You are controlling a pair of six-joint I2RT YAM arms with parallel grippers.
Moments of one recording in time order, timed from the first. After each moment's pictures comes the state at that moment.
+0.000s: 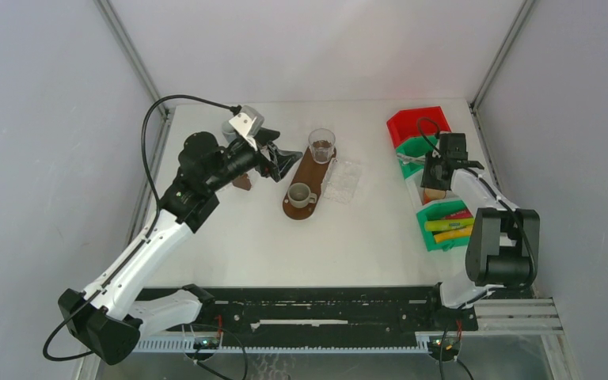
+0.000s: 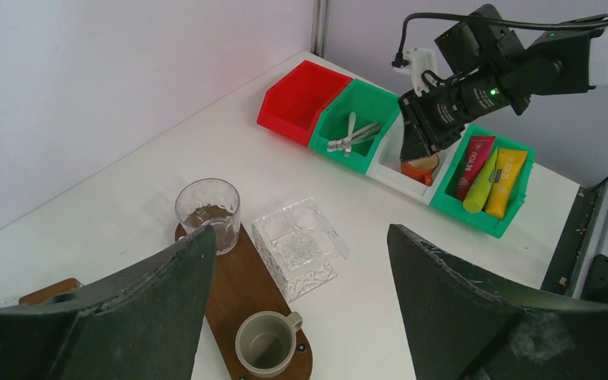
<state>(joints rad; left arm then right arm) -0.53 1.08 1.09 -0.02 0.36 -0.05 -0.08 1.54 1.01 -0.42 0.00 0.11</state>
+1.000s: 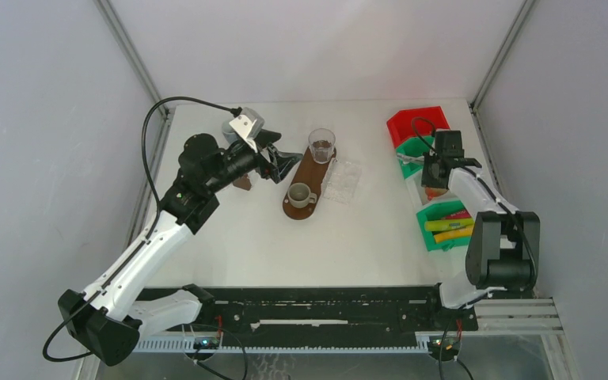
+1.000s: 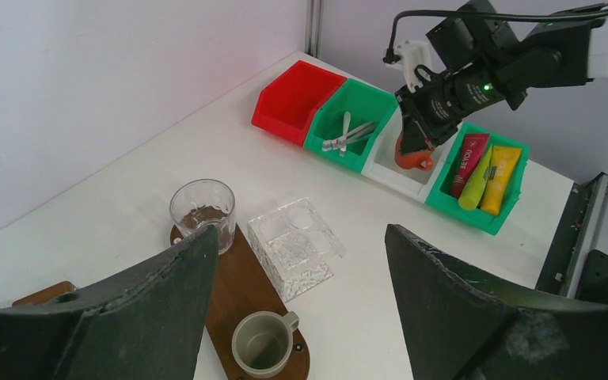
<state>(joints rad) -0.53 1.07 1.08 -0.01 0.37 -0.05 -0.04 1.56 1.04 -0.47 0.06 0.08</state>
